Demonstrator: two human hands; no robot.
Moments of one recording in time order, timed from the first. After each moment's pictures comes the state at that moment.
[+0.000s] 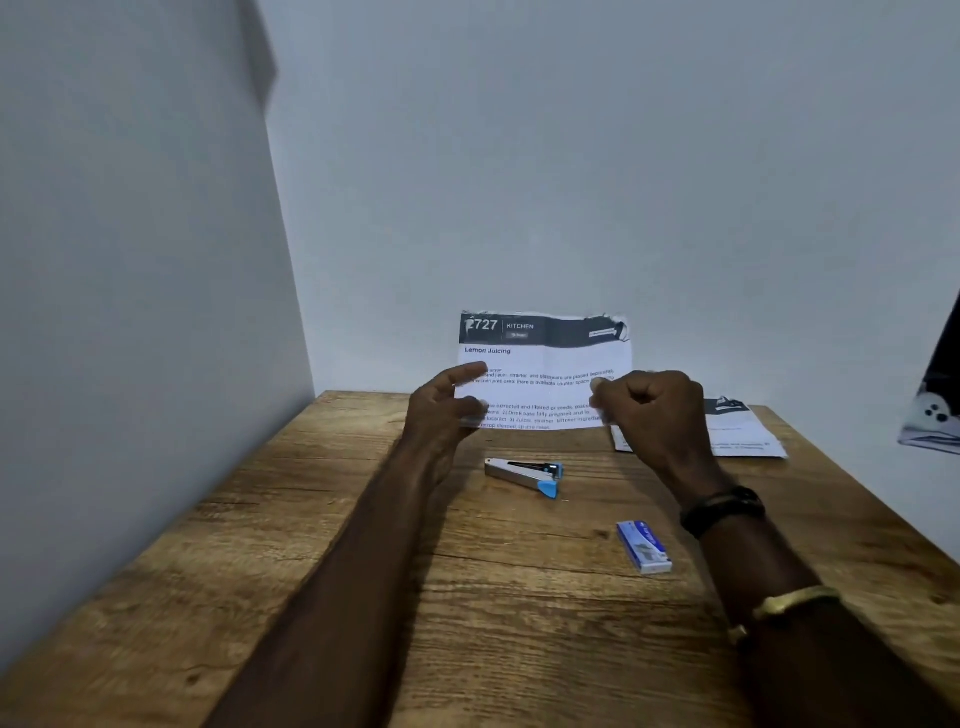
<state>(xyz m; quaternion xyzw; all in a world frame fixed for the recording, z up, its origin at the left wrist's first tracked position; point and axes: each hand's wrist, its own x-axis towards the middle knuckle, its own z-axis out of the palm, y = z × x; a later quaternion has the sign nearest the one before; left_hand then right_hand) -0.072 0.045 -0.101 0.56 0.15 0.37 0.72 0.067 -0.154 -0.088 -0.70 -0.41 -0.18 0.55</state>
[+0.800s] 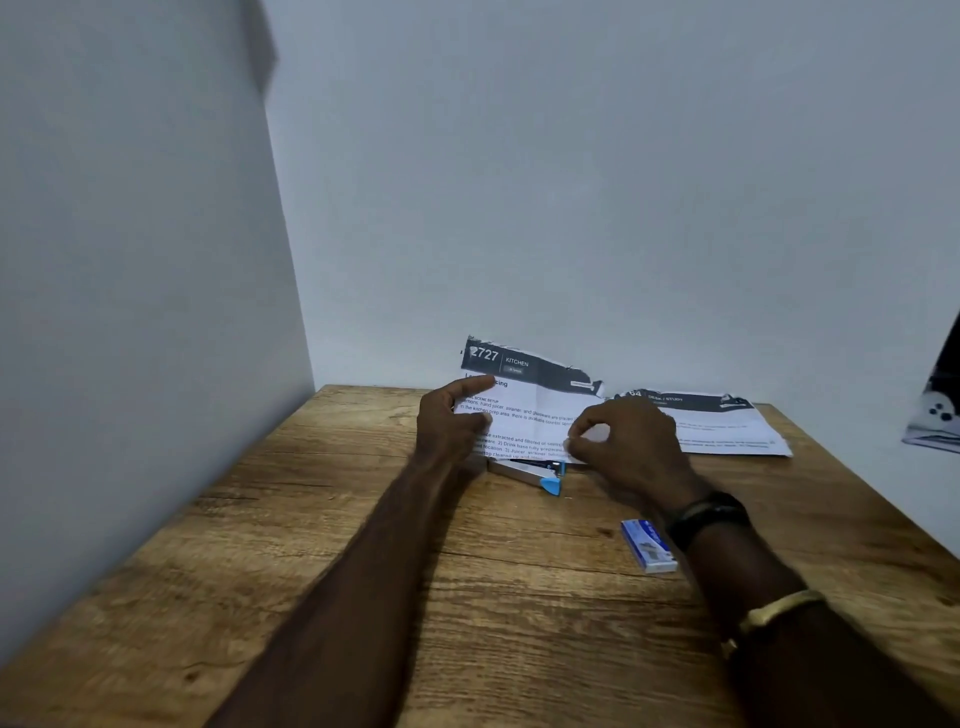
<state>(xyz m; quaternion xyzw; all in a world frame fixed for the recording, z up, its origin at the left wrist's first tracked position) -0.065 0.037 -0.116 0.65 0.21 0.40 0.61 0.059 -0.140 -0.105 -0.86 -0.41 -0.10 0.30</state>
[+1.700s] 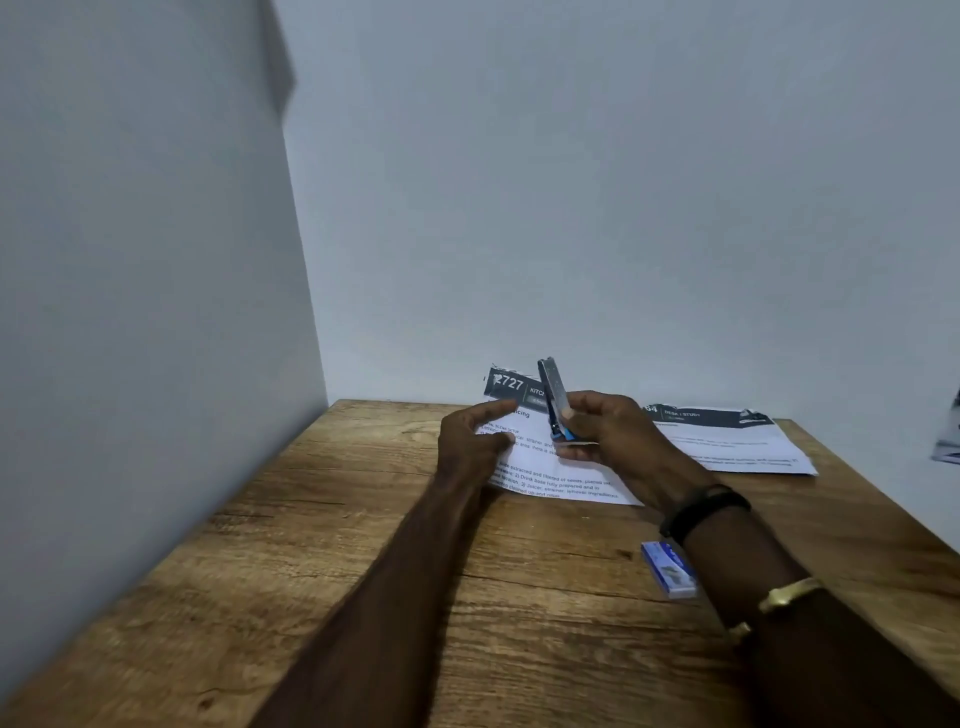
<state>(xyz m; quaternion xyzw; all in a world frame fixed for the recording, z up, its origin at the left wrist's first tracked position) -0.057 0.036 -0.125 0.63 0.24 0.38 0.64 0.055 -0.104 -0.092 -0.63 -0.34 0.25 0.65</state>
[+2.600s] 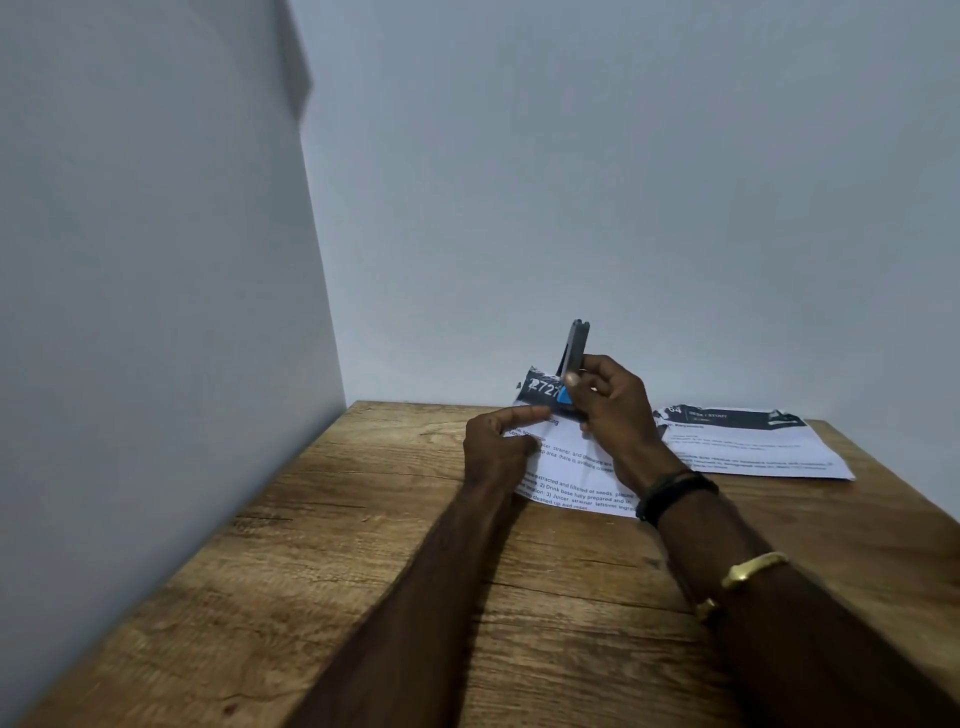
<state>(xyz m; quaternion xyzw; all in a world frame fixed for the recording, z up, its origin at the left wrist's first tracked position) -0.062 0.016 -0.112 0.61 0.25 0.38 0.65 0.053 -0.061 -0.088 -0.63 -0.35 0.06 0.69</state>
